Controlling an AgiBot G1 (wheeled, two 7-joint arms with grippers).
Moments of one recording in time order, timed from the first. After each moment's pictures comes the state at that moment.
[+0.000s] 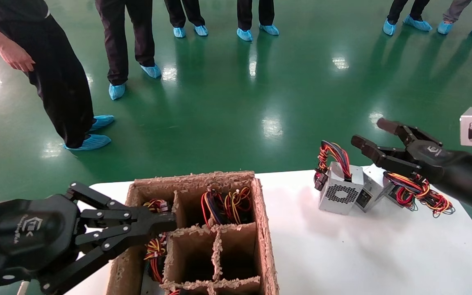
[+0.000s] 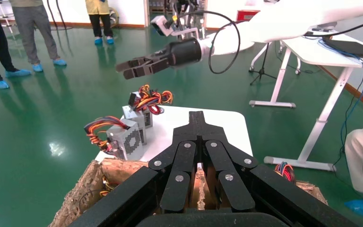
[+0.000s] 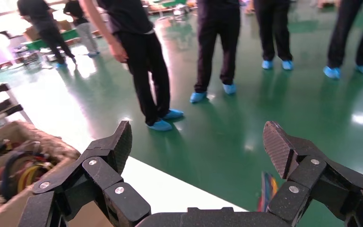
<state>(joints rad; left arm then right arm) -1.10 0.56 0.40 -1.26 0.64 1.45 -0.12 1.43 -0.80 -0.34 0.02 -0.86 -1.52 -0.30</state>
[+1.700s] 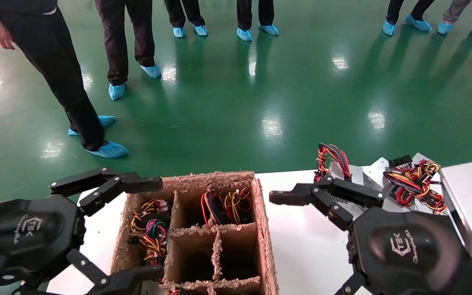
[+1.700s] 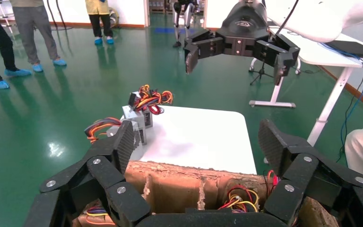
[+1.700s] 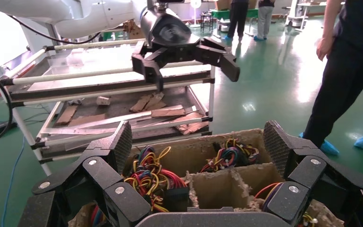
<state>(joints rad) -1.10 0.56 0.40 -1.26 0.64 1.45 -0.12 1.06 -0.61 -0.28 1.33 -0.73 -1.50 0.20</state>
